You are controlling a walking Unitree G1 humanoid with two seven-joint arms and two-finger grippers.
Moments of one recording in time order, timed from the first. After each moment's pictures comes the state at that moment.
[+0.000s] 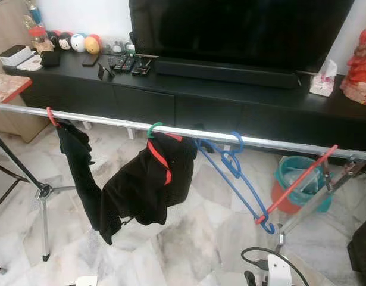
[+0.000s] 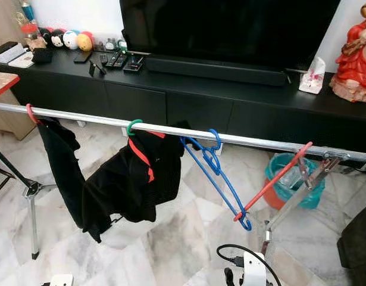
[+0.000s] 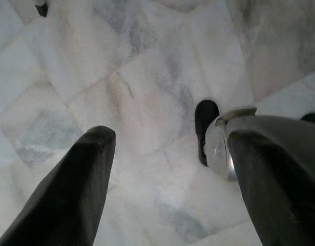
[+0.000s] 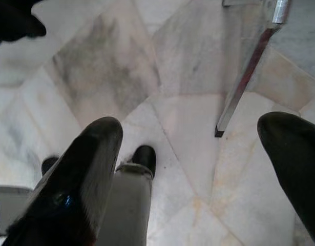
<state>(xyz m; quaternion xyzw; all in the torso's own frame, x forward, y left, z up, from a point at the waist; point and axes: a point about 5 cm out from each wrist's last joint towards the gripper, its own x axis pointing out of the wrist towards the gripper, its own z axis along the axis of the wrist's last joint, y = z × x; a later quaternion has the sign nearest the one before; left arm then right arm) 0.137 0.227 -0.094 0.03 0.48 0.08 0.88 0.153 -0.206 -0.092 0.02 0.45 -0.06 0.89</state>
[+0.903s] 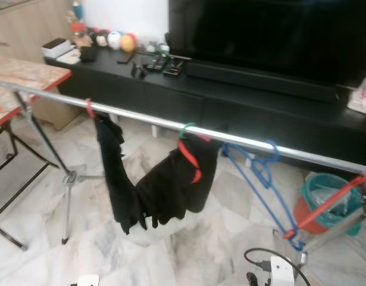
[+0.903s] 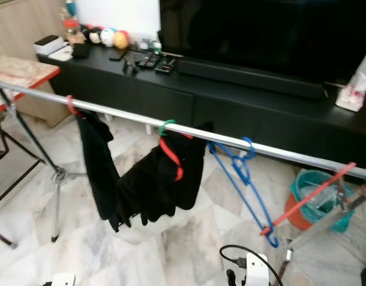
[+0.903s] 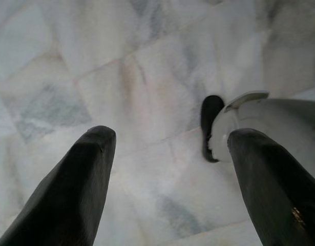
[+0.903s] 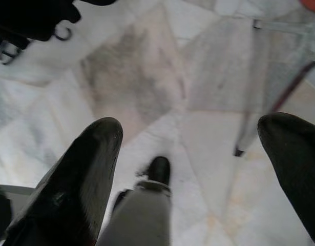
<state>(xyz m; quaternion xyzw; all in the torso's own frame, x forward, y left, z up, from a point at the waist) 0.129 0.225 -0.097 0.03 0.49 0.08 0.87 0.157 -0.206 -0.091 0.04 0.45 -0.07 0.89</state>
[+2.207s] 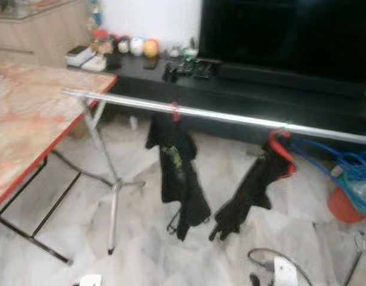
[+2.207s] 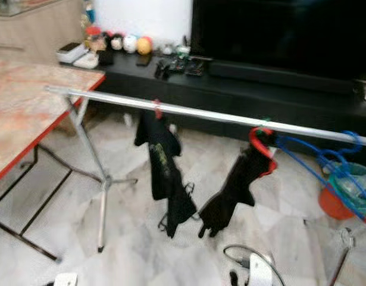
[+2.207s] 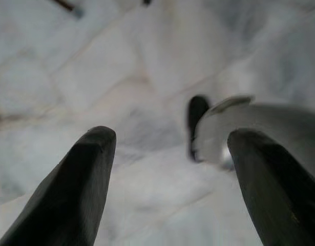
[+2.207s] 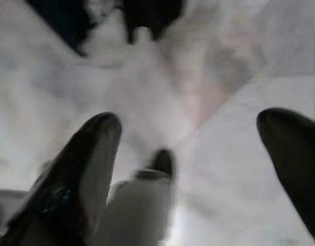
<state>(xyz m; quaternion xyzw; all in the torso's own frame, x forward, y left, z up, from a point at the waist) 0.124 0.231 -0.098 0.02 0.49 0.08 0.87 0.159 -0.197 -0.091 0.05 0.44 -0.07 0.89</state>
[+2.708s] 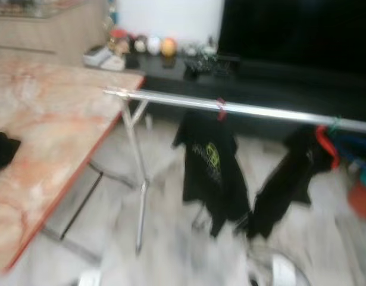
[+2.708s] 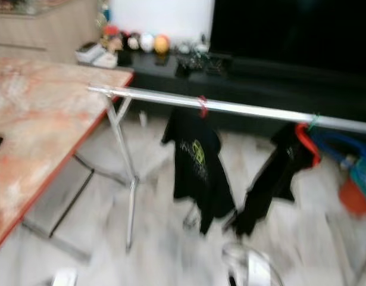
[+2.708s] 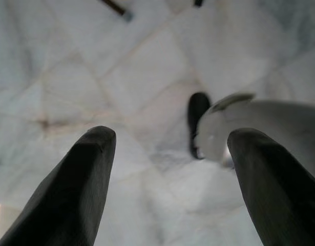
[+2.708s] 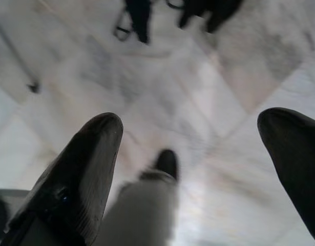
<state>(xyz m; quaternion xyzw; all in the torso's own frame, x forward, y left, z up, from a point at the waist) 0.123 0.232 -0.098 0.02 0.49 0.08 0.87 0.160 -0.194 -0.091 0.05 0.44 -0.06 0.89</state>
